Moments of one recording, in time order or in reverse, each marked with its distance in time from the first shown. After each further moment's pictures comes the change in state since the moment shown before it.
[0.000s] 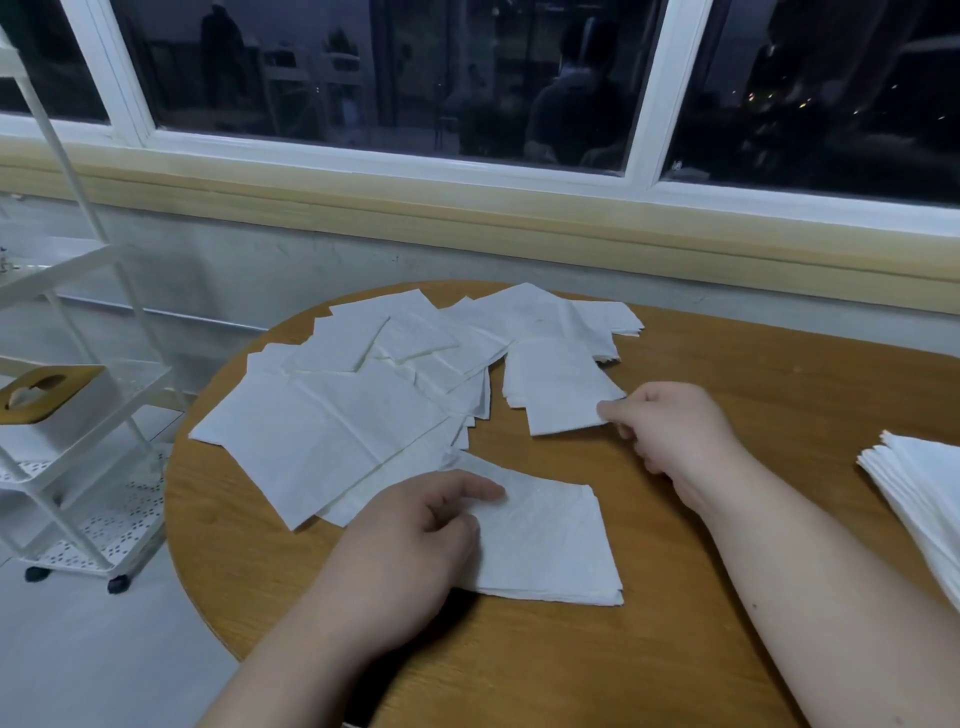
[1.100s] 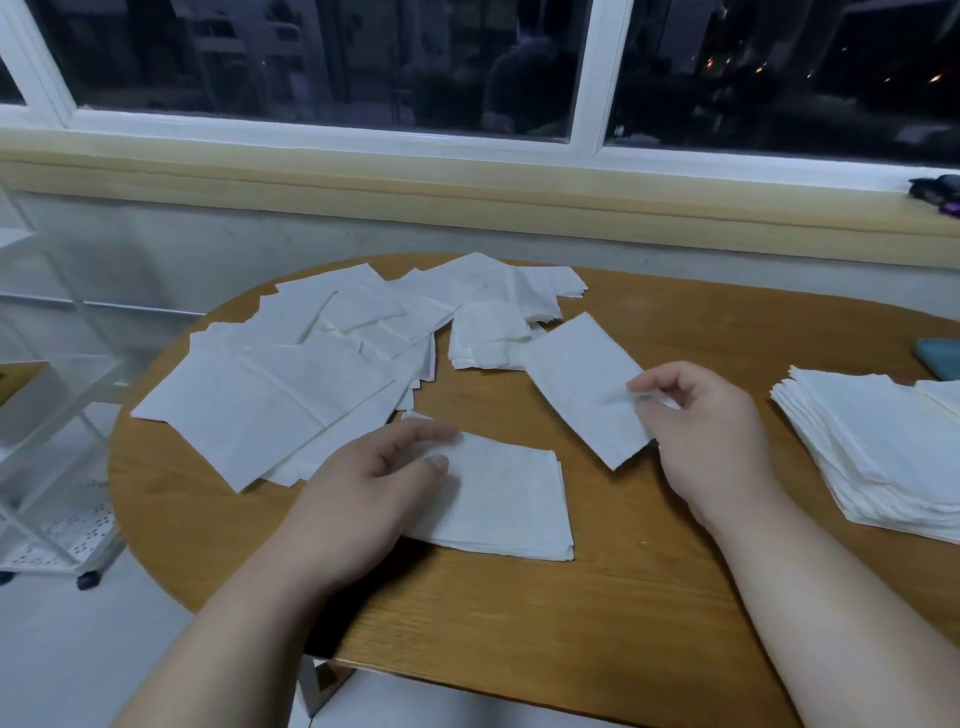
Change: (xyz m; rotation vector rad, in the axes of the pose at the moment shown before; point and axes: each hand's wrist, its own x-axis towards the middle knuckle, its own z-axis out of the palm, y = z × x) left_hand -0.004 0.006 0.010 0.010 -0.025 0.051; right_hand -0.059 0.049 -0.052 0.033 0.261 -0.180
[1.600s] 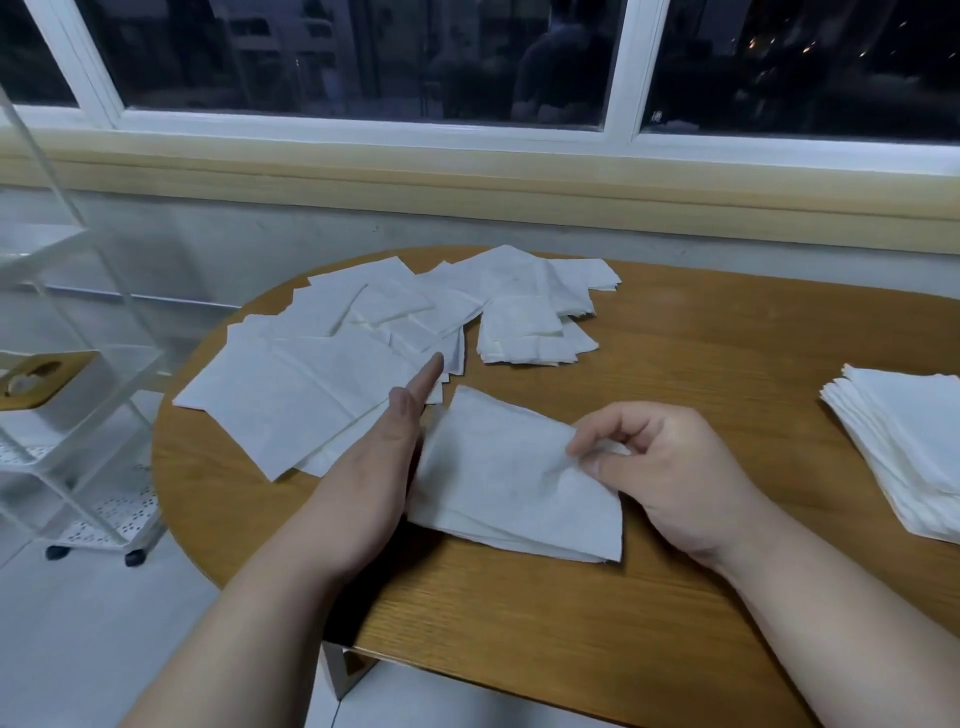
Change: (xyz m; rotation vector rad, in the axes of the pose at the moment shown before) left_hand 0.001 -0.006 -0.008 -0.181 -0.064 0.054; right_hand -0.030 -0.013 0.024 0.326 -0.606 -0.117
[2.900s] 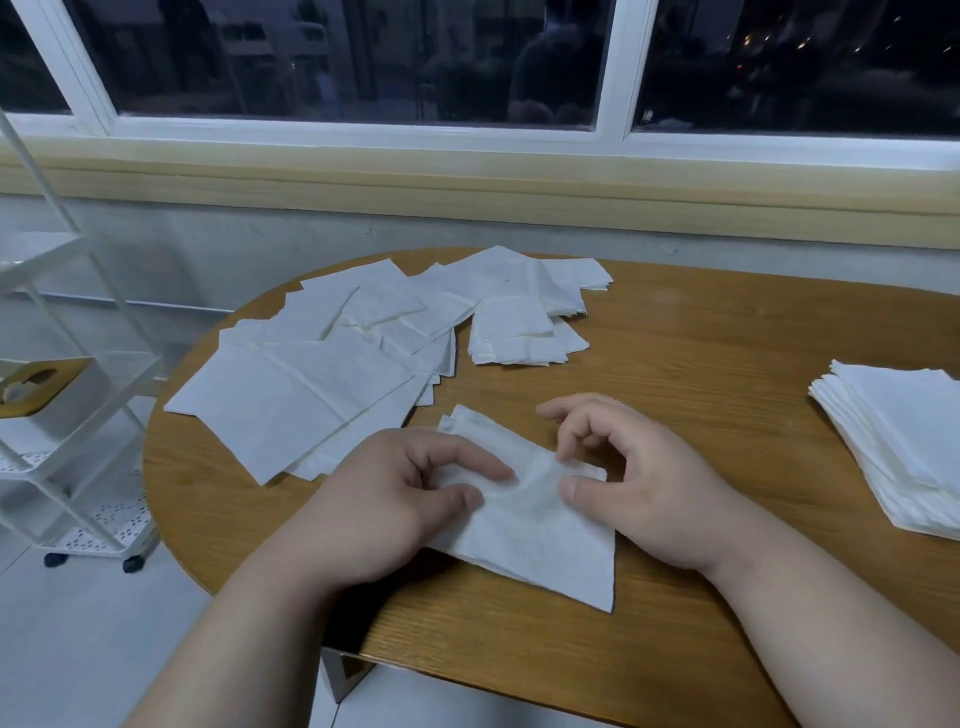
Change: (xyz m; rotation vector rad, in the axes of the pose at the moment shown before) left_hand -0.001 0.013 0.008 0.179 -0.102 0.093; right_hand -0.003 -0.002 -0.005 -0.424 -0.100 -0.112
